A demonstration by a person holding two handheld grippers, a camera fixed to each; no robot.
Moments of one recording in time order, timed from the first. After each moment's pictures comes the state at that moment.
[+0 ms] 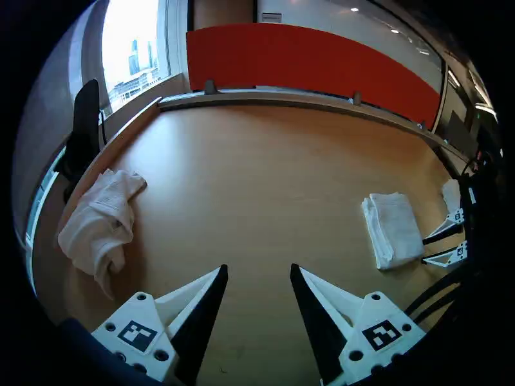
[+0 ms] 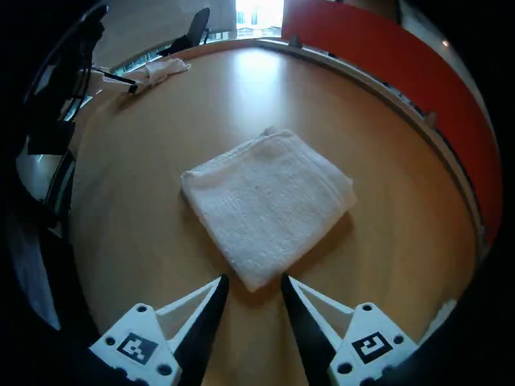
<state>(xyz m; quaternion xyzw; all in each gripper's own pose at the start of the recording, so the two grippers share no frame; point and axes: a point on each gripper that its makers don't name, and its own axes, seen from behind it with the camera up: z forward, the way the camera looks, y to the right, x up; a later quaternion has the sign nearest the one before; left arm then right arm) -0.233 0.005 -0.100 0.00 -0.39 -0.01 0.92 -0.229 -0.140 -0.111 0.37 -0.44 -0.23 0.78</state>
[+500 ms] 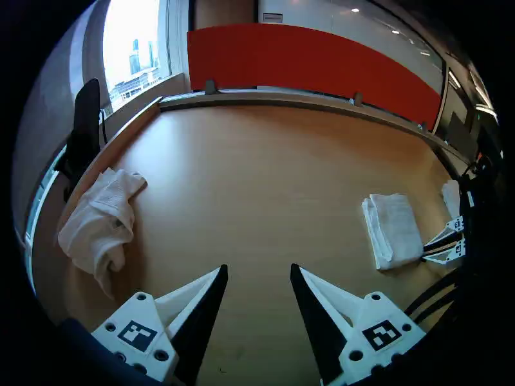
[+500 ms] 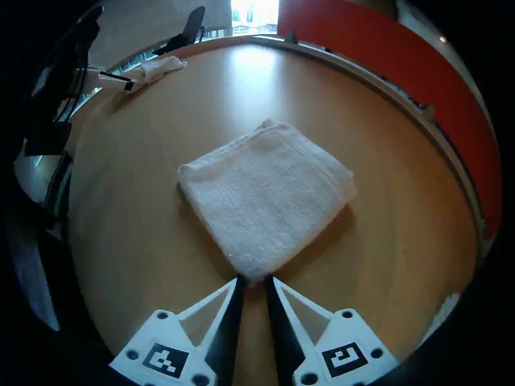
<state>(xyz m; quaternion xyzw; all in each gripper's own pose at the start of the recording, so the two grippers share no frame) -0.234 0.004 -0.101 0.00 -0.39 -0.02 0.92 -0.234 -0.138 -0.114 0.36 -0.45 -0.22 0.78</state>
